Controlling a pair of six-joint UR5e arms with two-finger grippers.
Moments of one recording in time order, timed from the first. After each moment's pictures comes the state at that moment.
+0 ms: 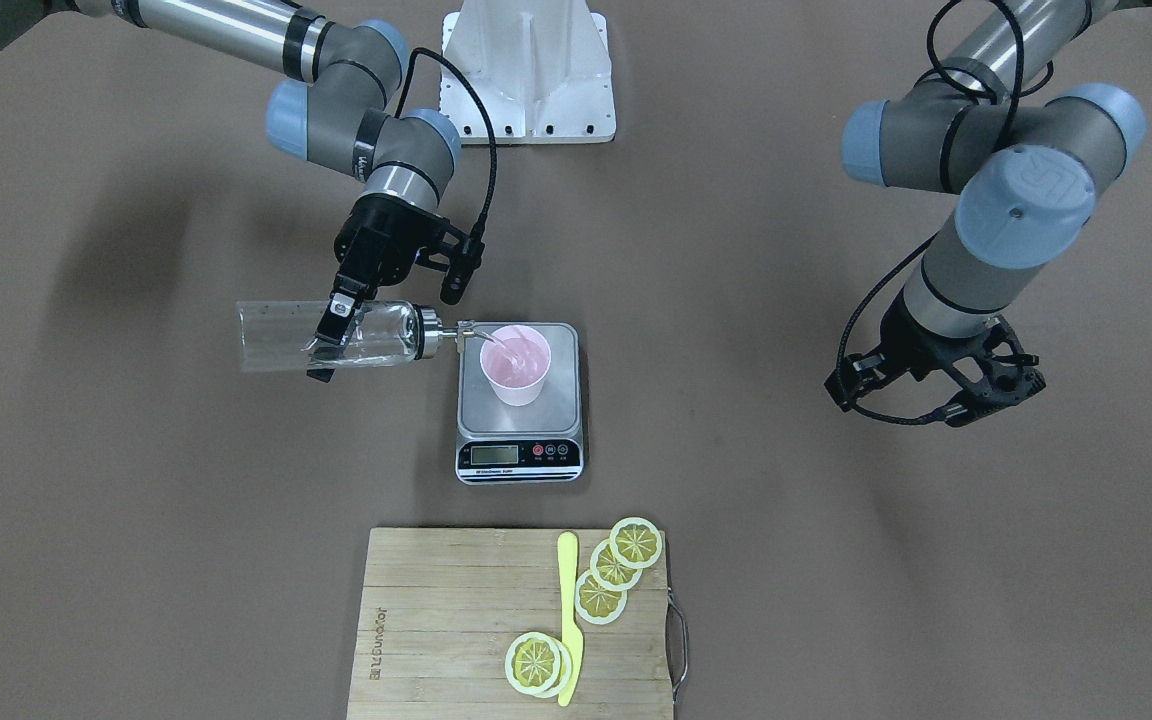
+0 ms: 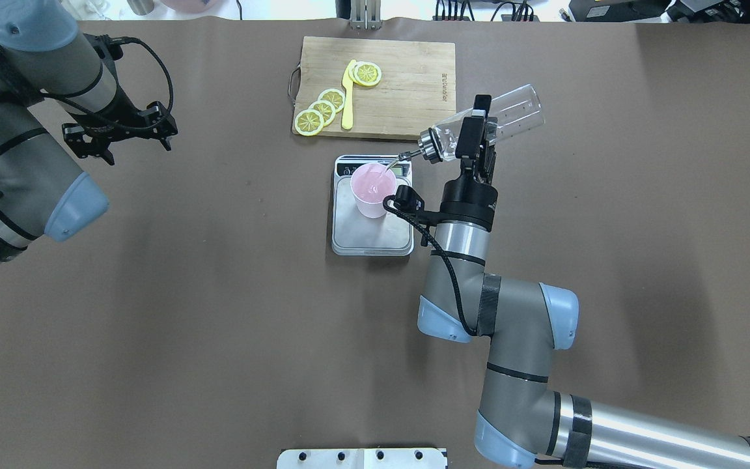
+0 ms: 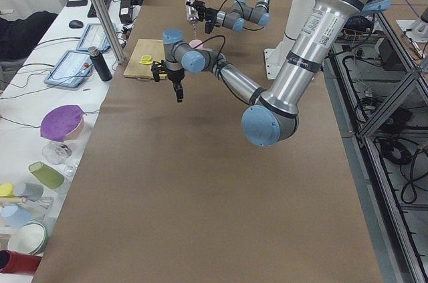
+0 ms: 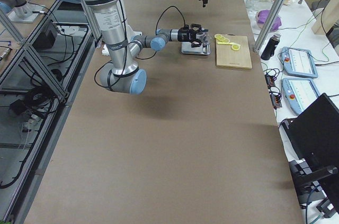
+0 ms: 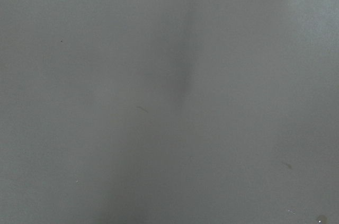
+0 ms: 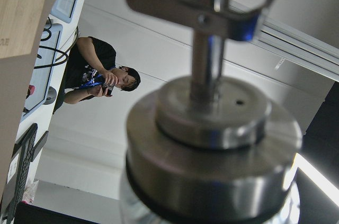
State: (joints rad) left arm -0.93 -2.05 -1.63 -1.57 -2.08 -1.15; right arm 0.33 -1.05 1.58 -1.59 0.01 -0.11
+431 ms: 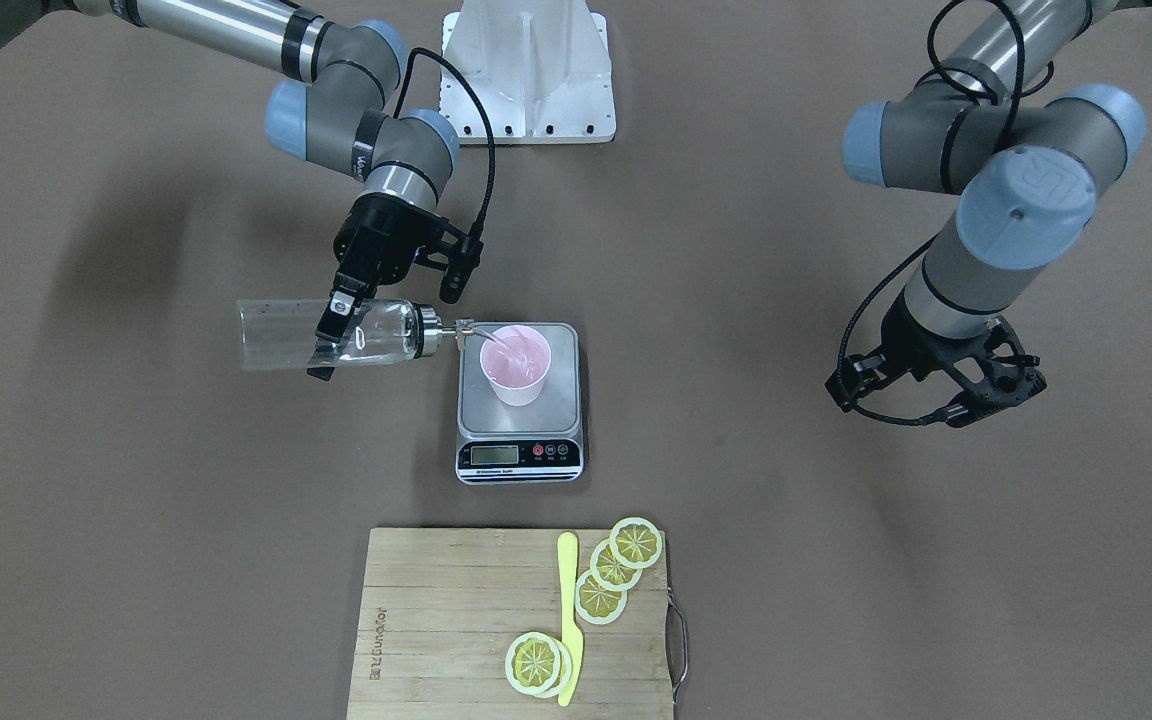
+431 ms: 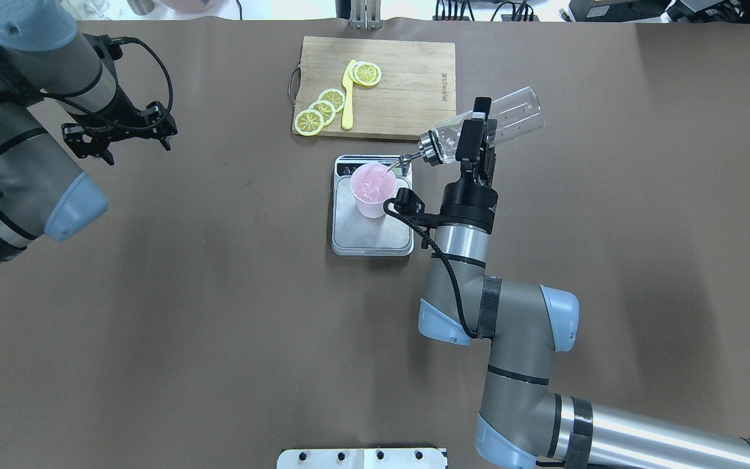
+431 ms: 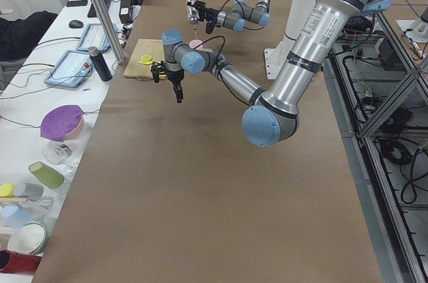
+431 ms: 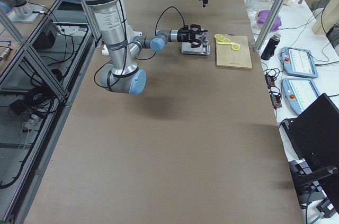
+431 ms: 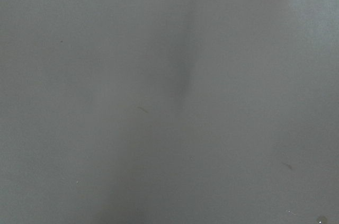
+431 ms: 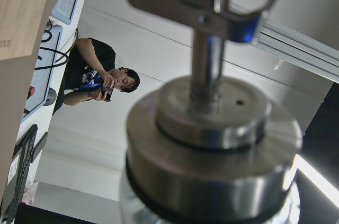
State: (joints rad) left arm -0.93 -2.05 -1.63 -1.57 -2.08 -1.15; right arm 0.32 -1.05 1.58 -1.59 0.01 -0.11
